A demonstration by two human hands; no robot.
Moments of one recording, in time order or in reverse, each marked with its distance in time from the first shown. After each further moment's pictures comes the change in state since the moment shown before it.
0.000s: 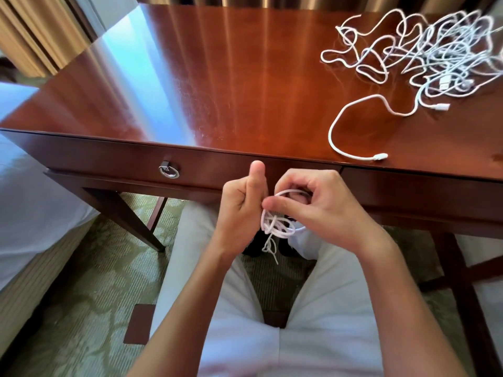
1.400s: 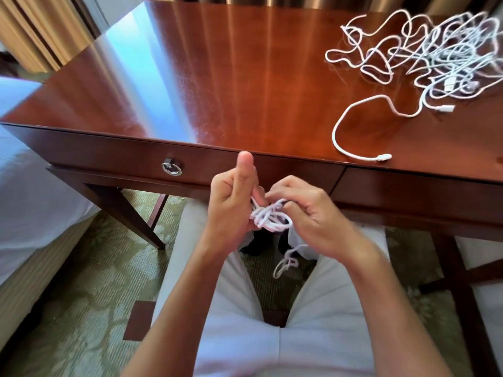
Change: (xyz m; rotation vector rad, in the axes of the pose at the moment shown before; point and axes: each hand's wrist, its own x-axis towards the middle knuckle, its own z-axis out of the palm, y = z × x) left_hand 0.001 0.018 -0.010 -0.308 -0.009 -0.114; right_hand -0.002 0.027 0.021 -0.023 -0.048 -0.123
